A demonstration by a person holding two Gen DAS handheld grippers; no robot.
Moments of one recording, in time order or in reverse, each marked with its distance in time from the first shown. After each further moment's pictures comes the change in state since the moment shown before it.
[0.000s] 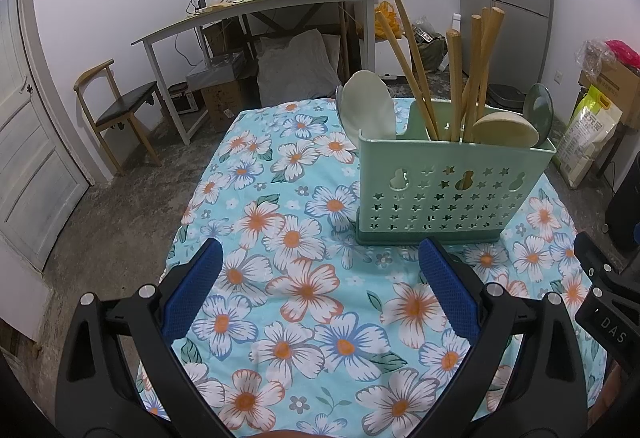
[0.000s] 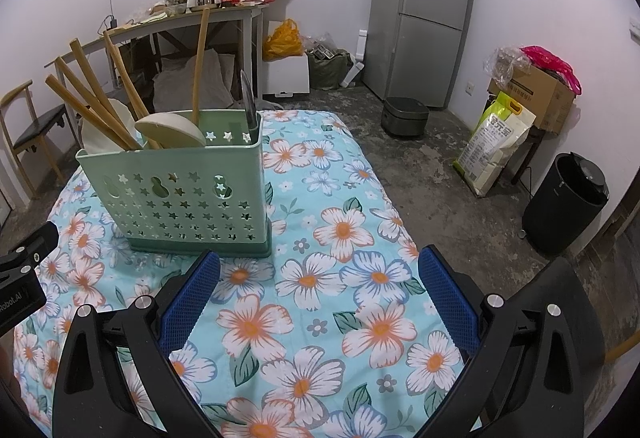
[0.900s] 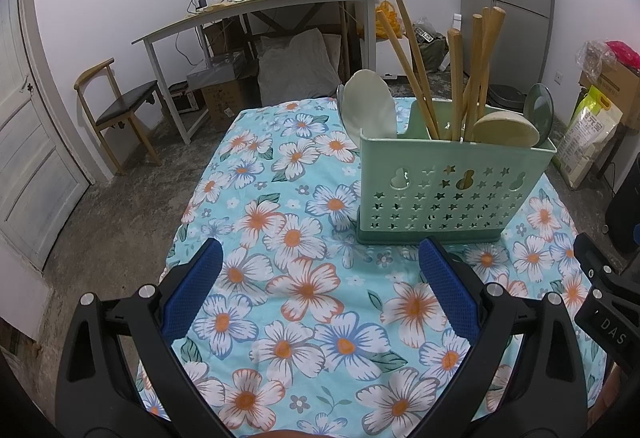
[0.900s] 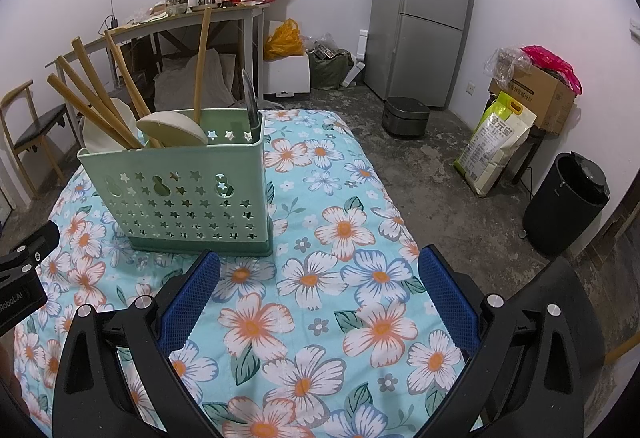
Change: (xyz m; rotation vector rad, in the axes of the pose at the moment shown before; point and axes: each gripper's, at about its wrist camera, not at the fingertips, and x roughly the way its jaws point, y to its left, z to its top) left arm 0.000 0.001 0.000 0.000 0.000 0.000; right arm 0.000 0.003 0.001 -0.001 0.000 0.004
